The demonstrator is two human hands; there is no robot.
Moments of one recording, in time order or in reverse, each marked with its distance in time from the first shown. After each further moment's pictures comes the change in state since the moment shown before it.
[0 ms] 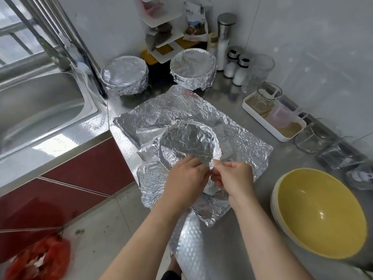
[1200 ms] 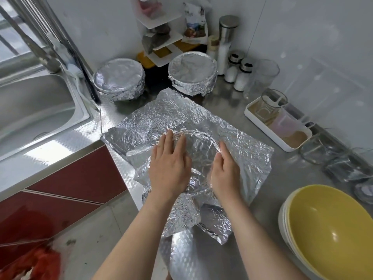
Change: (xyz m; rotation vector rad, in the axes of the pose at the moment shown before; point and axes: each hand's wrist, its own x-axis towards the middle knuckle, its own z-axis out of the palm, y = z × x) left_hand 0.037 -0.051 0.007 0.048 -0.115 -0.487; right_hand 0.042 0.001 0.037 -0.291 -0.065 -0.486
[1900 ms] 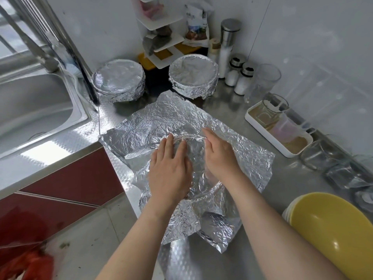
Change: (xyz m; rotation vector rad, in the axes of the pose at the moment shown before) left_hand -0.001 0.004 -0.001 0.026 0.011 -0.010; right_hand 0.058 -0.018 -0.001 -0.337 -0.233 -0.246
